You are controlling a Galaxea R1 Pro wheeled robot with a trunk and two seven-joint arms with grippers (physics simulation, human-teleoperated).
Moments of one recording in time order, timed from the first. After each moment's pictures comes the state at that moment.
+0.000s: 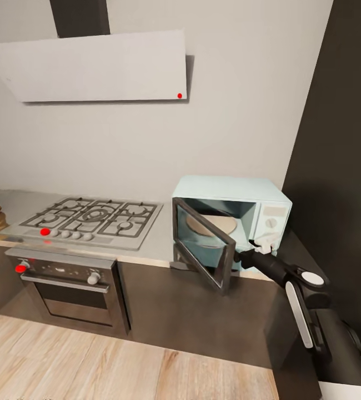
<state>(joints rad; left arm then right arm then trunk) -0.15 -0.03 0.10 -0.13 0.02 -0.21 0.00 -0.46 -0.08 -0.07 -1.56 -0.01 0.53 0.50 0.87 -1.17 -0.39</state>
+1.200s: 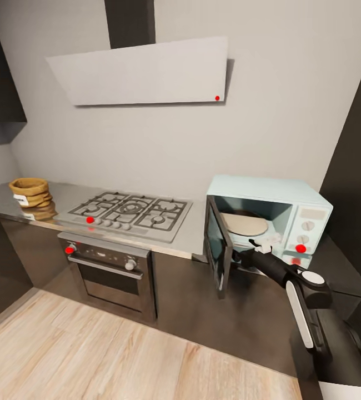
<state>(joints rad) -0.15 -0.03 0.10 -0.13 0.02 -0.21 0.00 -0.46 -0.07 -0.07 -1.57 -0.01 0.55 0.50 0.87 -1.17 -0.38</state>
